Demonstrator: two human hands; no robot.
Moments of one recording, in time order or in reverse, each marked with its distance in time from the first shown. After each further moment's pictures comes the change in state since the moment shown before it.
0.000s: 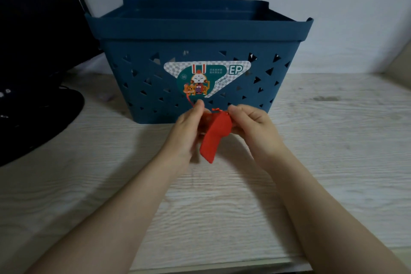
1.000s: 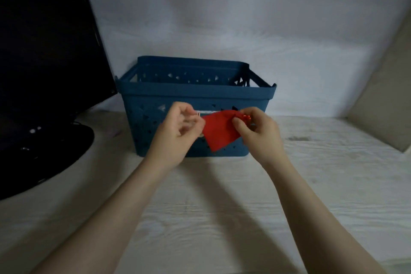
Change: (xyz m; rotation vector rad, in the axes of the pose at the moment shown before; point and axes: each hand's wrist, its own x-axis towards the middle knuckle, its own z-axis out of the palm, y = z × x) left_hand -0.022 0.071 -0.010 0.412 -0.033 0.607; right_hand -0.003 -0.086 -0.015 -0.624 0.258 -0.272
